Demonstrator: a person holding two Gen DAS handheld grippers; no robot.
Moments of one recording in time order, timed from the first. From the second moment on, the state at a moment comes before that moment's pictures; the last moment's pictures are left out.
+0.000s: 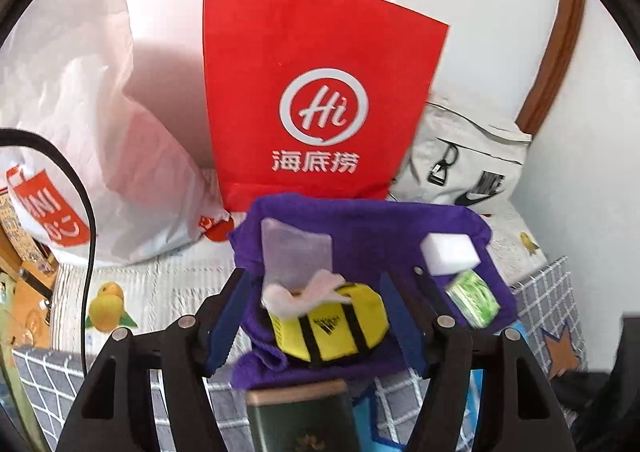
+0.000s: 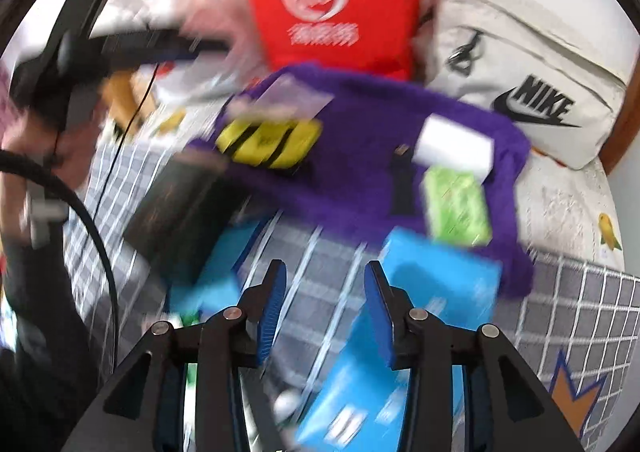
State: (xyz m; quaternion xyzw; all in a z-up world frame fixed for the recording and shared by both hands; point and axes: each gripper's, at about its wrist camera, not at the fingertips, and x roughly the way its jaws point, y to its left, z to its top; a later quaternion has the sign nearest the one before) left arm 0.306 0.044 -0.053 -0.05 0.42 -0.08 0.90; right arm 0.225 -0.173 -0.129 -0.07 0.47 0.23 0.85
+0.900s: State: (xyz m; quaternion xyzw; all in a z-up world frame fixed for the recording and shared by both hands) left arm 0.160 0.084 -0.082 -0.06 0.45 -0.07 0.89; right arm 0.170 -0.123 -0.171 -0.13 0.52 0.27 0.80
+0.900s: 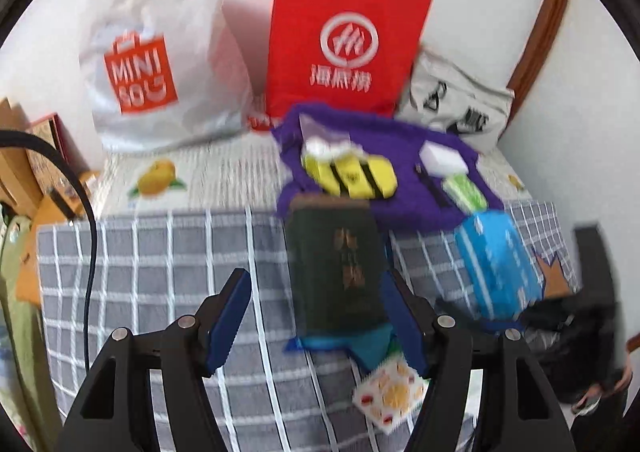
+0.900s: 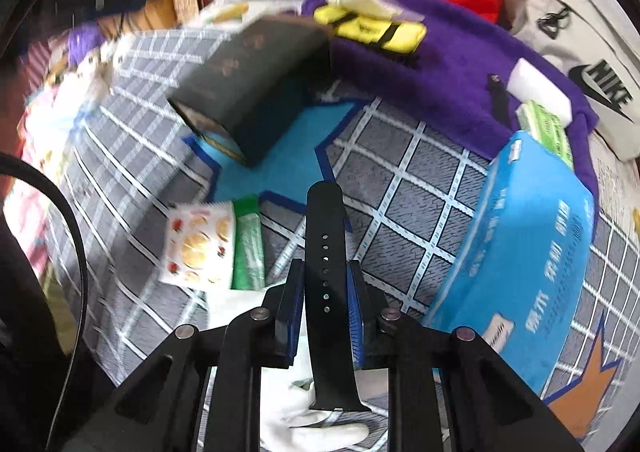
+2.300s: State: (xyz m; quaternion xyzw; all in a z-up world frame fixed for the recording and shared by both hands) left arm 0.101 0.026 -0.174 0.04 0.50 -0.18 0.85; right arm 0.102 -0.224 -0.140 0.03 0.46 0.21 0.86
